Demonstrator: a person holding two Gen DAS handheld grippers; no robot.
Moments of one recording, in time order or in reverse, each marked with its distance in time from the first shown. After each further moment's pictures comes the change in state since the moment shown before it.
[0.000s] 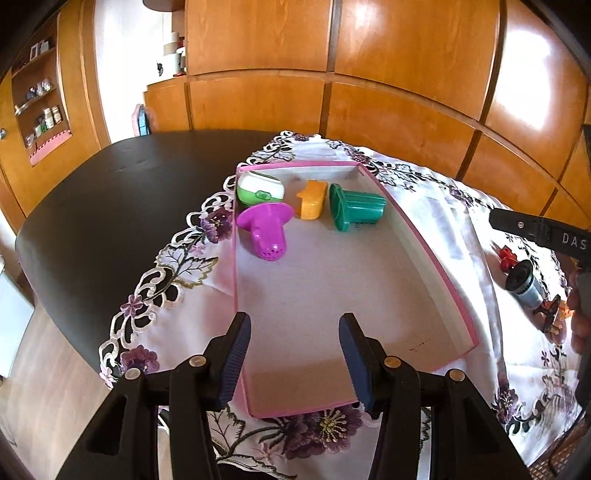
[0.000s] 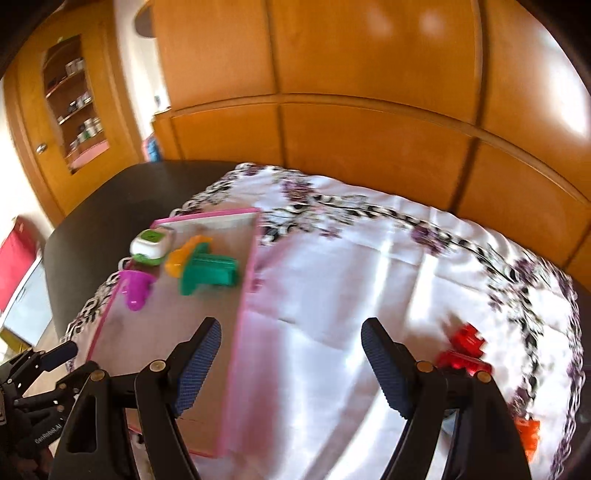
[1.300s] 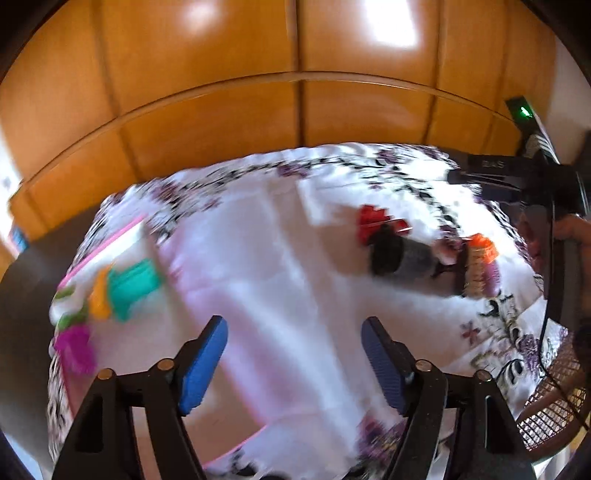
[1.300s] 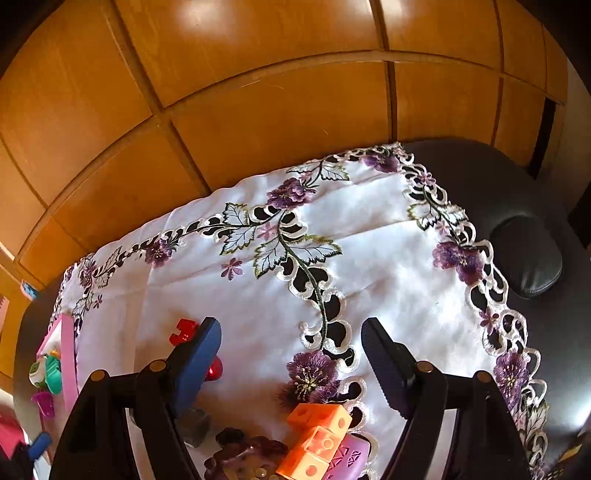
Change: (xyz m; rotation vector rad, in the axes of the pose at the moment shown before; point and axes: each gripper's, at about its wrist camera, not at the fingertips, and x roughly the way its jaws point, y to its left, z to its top) left arm 0.016 -0.203 0.032 0.483 0.031 -0.274; right arm -0.047 -0.247 -0.061 0.588 -0.008 -0.293
